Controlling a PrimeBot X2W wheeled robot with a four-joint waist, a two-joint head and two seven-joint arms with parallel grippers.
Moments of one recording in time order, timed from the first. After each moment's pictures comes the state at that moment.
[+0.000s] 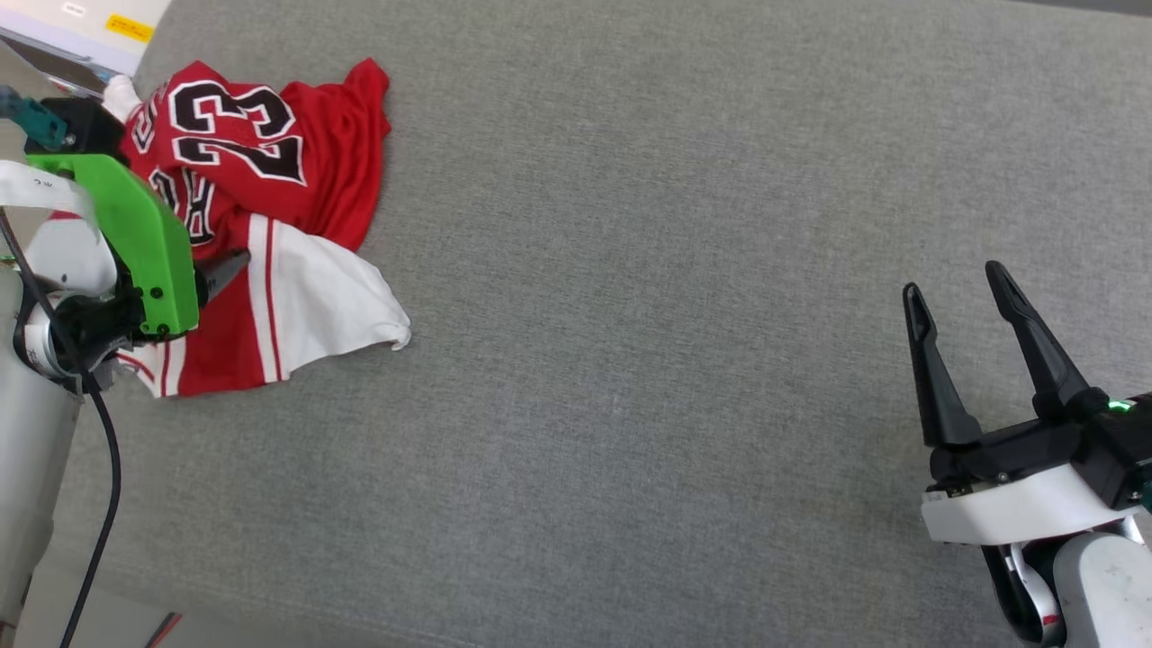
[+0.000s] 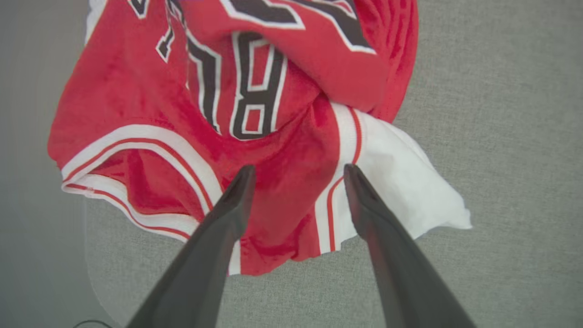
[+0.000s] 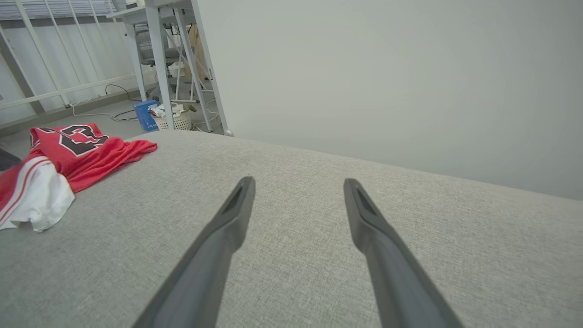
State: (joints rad) left arm -0.79 0.62 -0.37 0.50 -0.83 -0.13 0.77; right arm -0.09 -0.19 0.09 -0.14 0.16 0.13 -0.26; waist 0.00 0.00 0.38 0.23
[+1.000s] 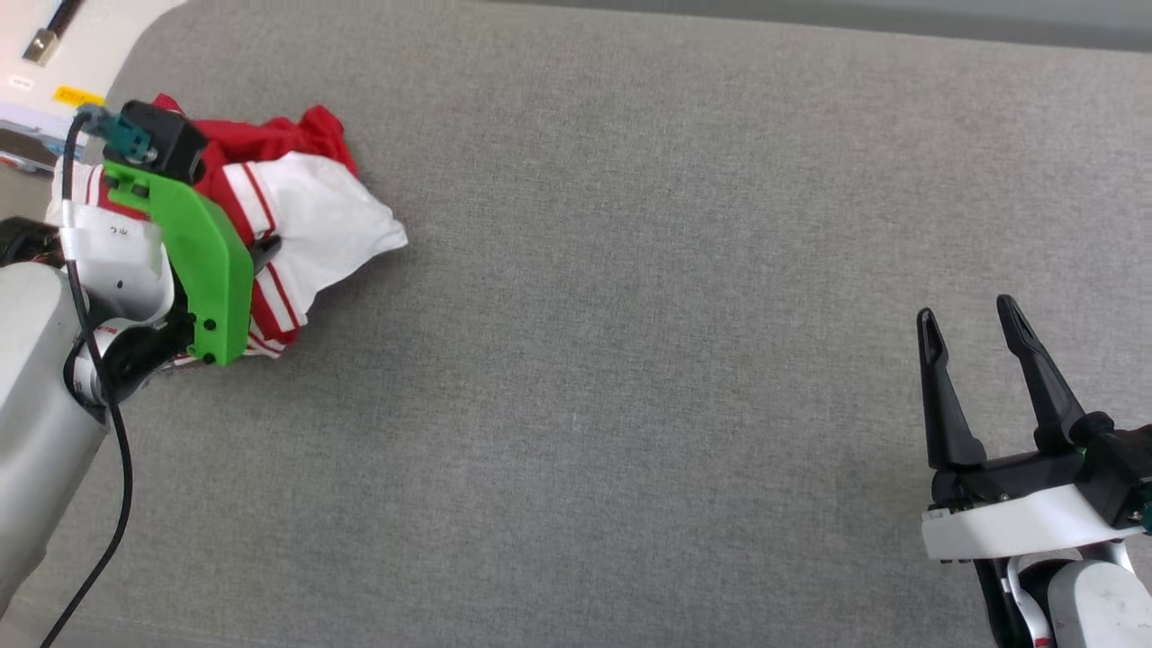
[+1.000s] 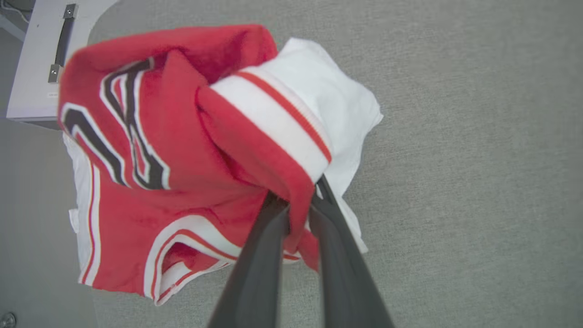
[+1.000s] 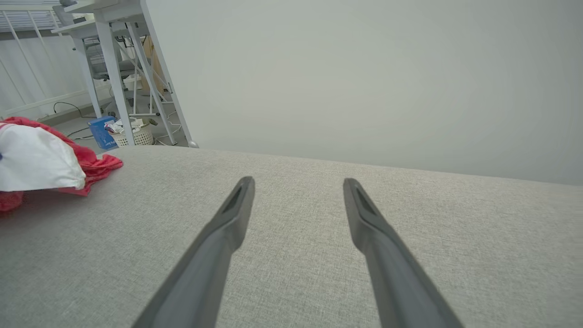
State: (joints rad) left arm -0.81 0.74 -0.67 0.33 -0.91 -0.13 0.58; right arm -0.05 -0.13 0.04 -0.11 0.17 0.13 -0.26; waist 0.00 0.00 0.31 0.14
